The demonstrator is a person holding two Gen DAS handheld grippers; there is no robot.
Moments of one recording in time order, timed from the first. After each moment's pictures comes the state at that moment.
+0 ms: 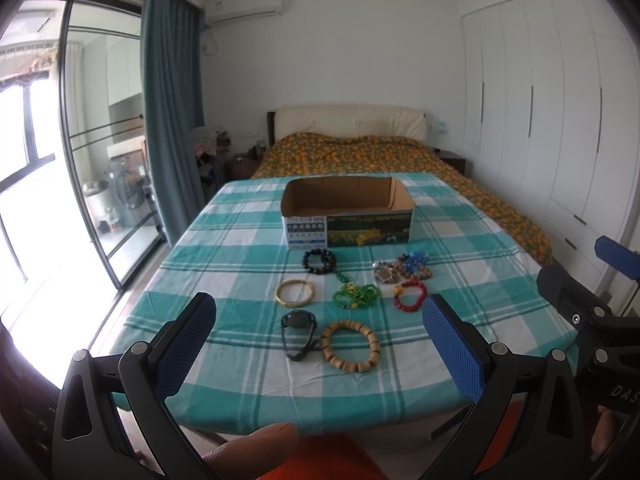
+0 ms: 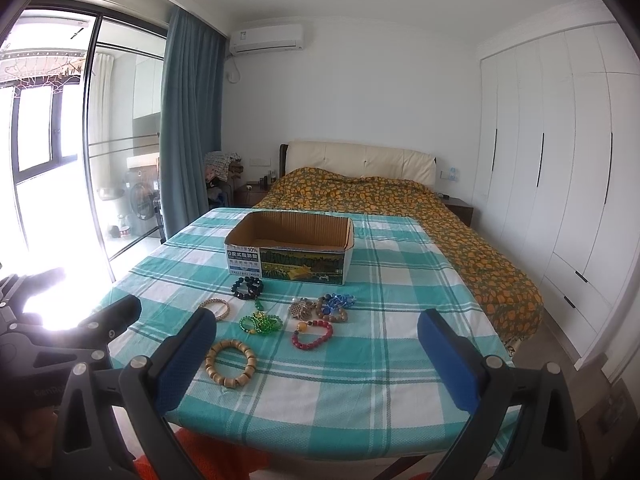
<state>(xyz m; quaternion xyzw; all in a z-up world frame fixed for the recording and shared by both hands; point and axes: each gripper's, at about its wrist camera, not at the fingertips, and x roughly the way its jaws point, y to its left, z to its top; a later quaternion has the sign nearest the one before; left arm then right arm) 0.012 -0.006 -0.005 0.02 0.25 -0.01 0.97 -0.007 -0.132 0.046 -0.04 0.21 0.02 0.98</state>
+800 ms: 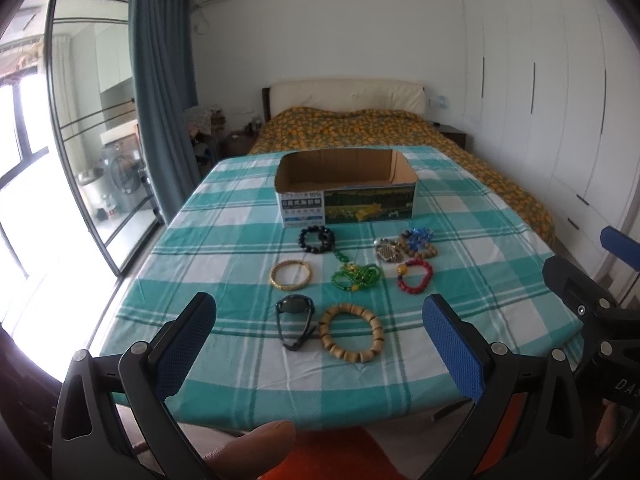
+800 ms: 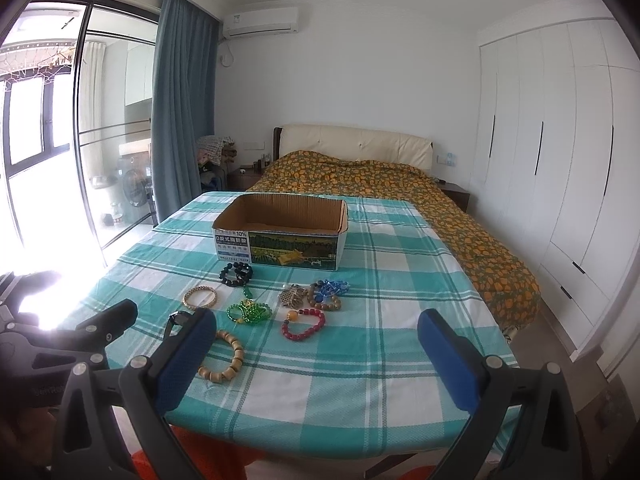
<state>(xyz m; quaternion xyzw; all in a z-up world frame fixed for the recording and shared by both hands) 0.040 -0.013 -0.022 0.03 0.30 -0.01 0.95 0.018 -0.137 0.034 -0.04 0.25 0.01 0.97</state>
